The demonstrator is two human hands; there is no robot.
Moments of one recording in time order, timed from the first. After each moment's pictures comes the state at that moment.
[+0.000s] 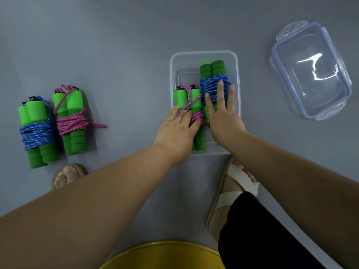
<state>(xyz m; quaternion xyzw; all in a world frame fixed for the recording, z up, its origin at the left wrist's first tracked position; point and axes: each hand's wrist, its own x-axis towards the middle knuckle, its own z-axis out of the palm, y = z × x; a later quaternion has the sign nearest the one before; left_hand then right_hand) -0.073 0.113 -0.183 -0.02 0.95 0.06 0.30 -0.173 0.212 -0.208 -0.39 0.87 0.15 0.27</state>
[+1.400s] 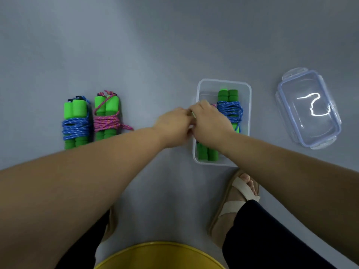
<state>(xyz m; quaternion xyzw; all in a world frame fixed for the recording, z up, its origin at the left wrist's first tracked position) -0.056 0.035 -0.147 -0.11 0.94 0.25 0.20 -0.140 0.127 -0.128 -0.43 0.85 -0.05 0.31</state>
